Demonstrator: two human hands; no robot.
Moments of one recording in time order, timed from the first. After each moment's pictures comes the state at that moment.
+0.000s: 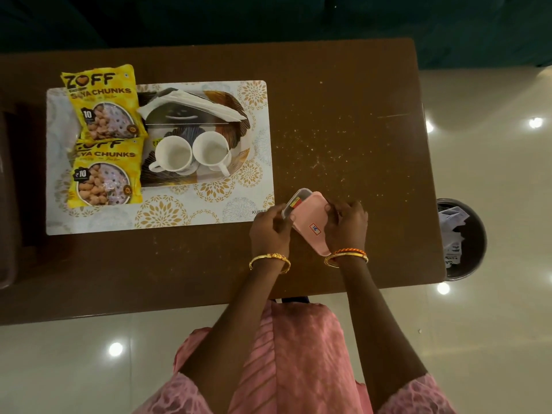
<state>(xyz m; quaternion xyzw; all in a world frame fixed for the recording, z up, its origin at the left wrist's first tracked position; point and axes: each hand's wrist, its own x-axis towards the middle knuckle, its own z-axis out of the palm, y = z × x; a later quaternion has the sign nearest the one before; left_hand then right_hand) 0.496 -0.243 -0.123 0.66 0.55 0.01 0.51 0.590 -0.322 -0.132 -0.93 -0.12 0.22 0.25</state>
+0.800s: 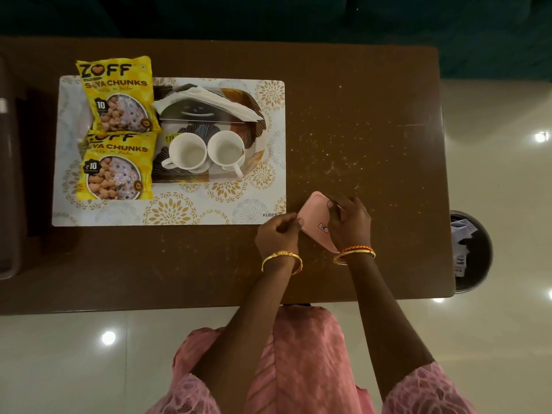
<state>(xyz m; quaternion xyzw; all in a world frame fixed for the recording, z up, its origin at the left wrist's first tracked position) 0.502 -0.240 -0.127 0.49 0.66 0.07 0.57 0.601 -0.302 -0.147 -0.92 -0.21 0.23 0.26</state>
